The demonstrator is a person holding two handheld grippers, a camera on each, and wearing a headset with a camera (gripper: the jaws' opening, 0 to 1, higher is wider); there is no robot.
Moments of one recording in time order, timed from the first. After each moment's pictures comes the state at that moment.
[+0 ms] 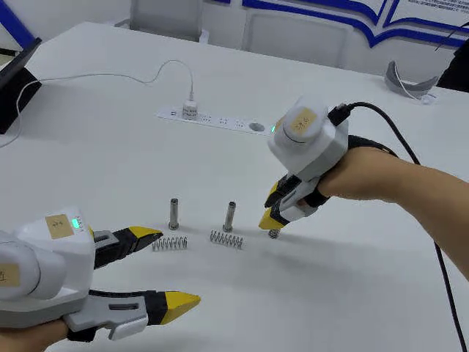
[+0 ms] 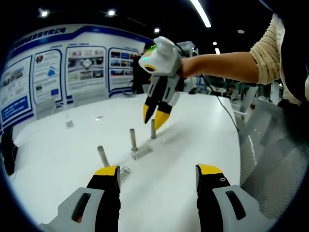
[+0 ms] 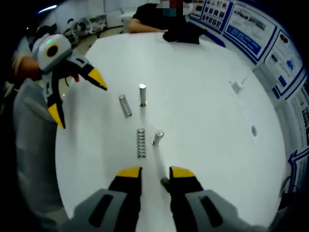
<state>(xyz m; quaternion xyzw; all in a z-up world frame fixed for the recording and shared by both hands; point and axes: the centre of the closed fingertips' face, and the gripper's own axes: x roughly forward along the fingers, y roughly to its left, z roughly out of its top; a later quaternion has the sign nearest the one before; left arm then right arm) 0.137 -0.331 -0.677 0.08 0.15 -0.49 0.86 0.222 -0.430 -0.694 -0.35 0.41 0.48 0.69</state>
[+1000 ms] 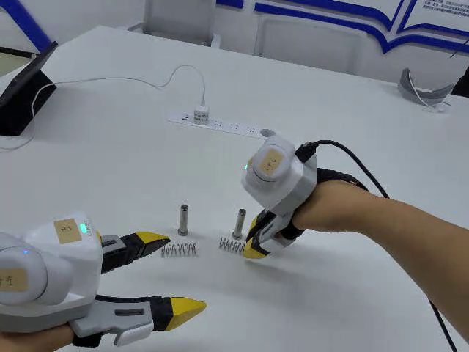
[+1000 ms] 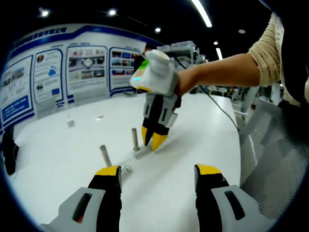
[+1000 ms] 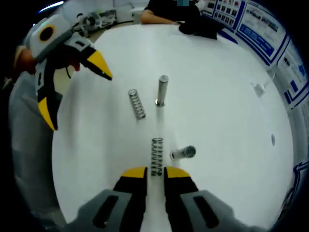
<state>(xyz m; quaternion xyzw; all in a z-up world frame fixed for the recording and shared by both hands) 0.139 -0.325 -0.676 0.08 0.15 -0.49 0.86 0.212 -0.399 -0.738 -0.36 0.43 0.51 0.66</state>
